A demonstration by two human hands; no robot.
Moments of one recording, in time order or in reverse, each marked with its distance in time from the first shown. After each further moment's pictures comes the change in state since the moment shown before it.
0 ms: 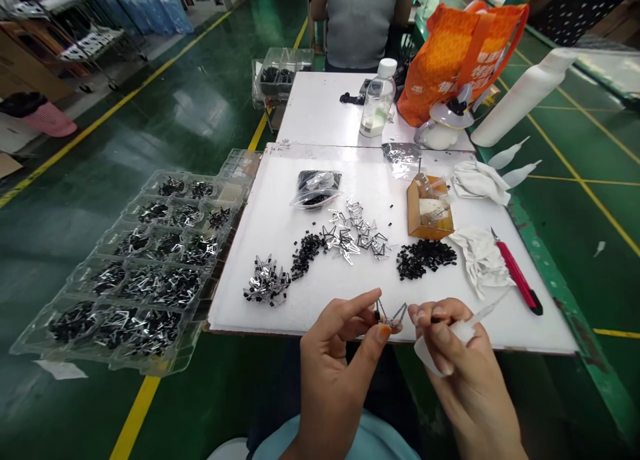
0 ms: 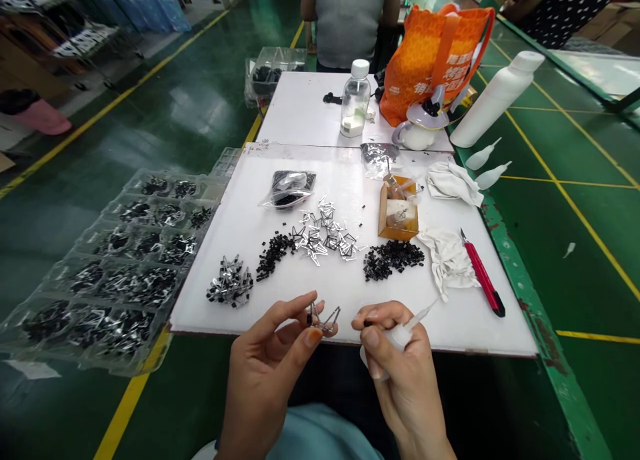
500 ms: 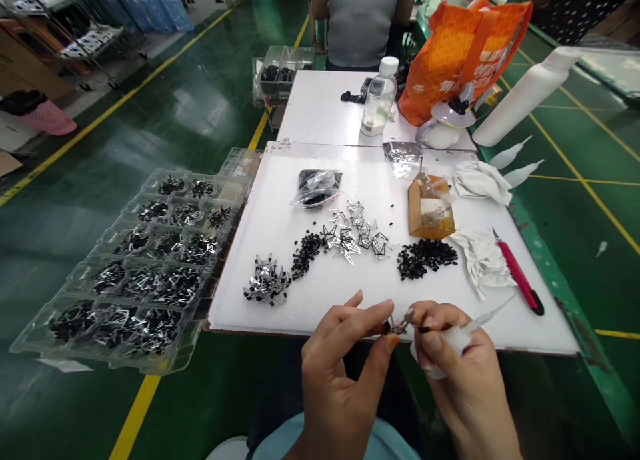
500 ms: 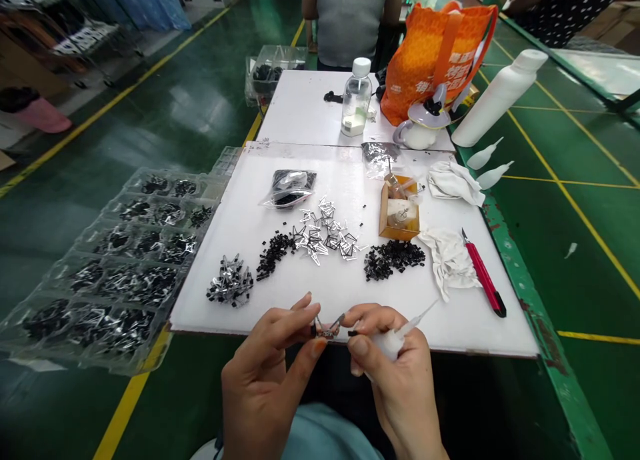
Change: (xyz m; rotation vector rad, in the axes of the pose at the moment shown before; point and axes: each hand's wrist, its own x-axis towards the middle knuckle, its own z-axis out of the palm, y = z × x) left_hand -0.004 -0.003 0.001 0.259 -0.001 0.385; right_hand -0.004 -0.004 0.009 -0.013 -0.057 -0.018
